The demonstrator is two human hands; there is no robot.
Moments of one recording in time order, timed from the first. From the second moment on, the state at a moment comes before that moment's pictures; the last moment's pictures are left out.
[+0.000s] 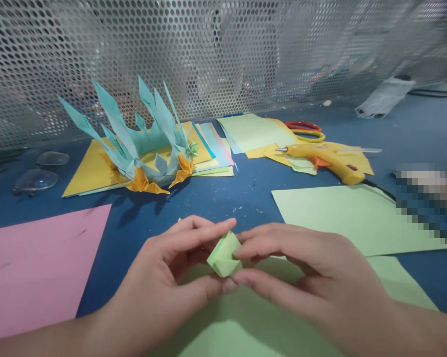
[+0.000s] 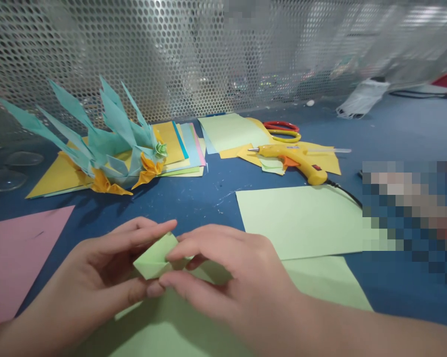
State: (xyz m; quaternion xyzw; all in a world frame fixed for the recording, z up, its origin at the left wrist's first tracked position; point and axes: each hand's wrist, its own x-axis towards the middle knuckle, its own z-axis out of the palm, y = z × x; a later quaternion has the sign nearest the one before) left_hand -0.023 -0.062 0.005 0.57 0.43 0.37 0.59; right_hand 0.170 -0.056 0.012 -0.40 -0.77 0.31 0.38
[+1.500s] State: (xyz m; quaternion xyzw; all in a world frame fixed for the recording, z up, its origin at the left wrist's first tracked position) left_hand -0.018 -0.061 0.007 0.66 0.48 0.25 0.53; right_hand 0.178 -0.061 0.006 -0.34 -0.87 0.23 0.27
